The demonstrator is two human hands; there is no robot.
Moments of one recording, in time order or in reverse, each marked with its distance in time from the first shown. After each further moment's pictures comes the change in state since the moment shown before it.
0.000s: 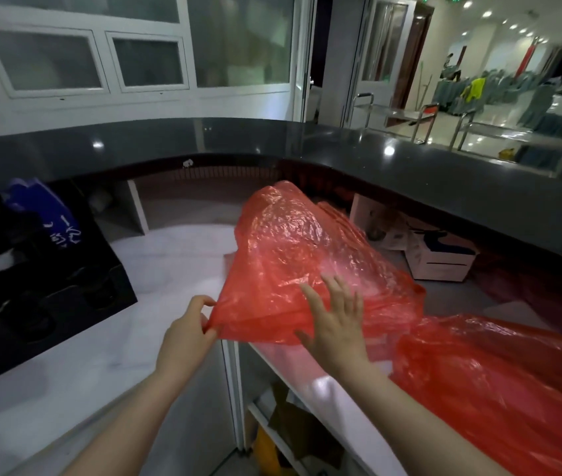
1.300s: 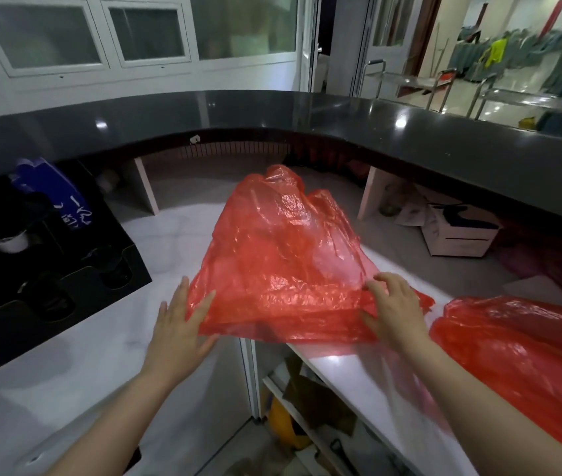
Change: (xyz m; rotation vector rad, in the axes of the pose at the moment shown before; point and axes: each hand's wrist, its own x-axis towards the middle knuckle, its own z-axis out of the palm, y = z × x) left_hand -0.013 -0.076 -0.005 0.462 -0.070 0.276; right_hand -0.010 0.087 0.018 -0.062 -0.107 0.107
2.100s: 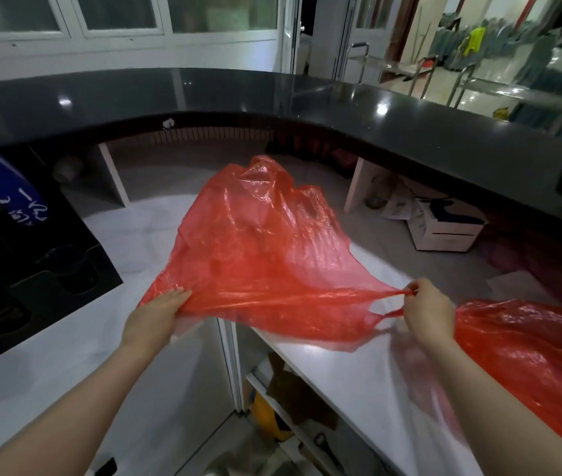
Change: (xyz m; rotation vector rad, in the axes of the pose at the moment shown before) left_hand 0.058 -0.043 0.030 -0.008 -0.146 -0.063; right_hand 0.011 0.047 -0.009 0.248 0.042 0.705
